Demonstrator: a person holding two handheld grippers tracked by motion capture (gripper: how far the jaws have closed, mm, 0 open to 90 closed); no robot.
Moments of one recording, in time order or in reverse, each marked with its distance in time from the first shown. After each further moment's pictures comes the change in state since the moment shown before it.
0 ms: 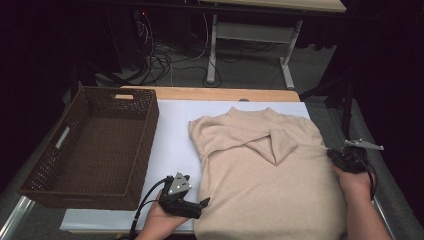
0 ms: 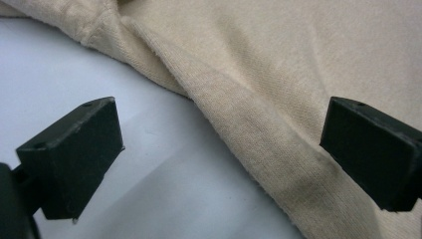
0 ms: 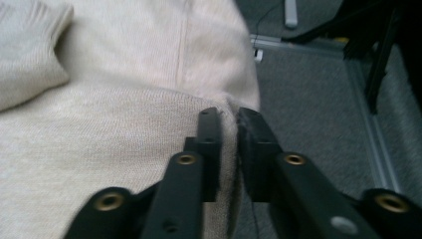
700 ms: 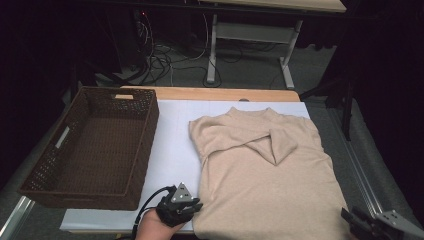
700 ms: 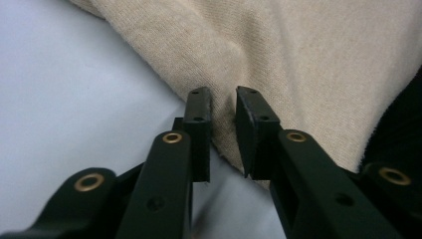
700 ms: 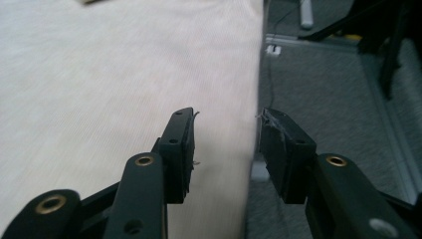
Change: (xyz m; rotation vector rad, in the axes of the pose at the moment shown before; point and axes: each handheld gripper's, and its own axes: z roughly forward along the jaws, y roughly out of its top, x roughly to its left) left arm -0.013 -0.006 -0.011 0.205 -0.099 0.062; right arm 0.025 -0.139 -0.147 -0.087 0.078 0.000
